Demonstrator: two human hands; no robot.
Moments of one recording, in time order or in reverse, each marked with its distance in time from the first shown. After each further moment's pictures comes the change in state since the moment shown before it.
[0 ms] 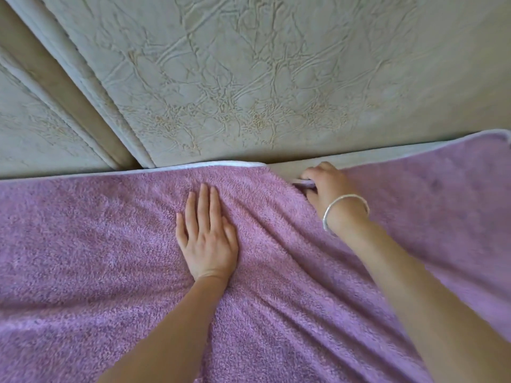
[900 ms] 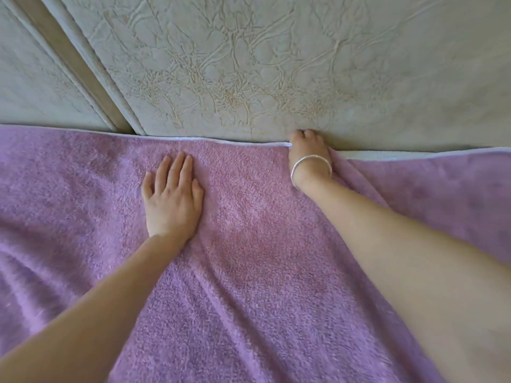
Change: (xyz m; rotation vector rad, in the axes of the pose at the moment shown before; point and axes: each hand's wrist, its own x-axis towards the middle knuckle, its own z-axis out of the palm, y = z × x) left_hand 0.000 0.019 -0.021 0.086 -0.038 -0.083; right_hand 0.057 0.030 0.010 -0.065 0.147 -0.112
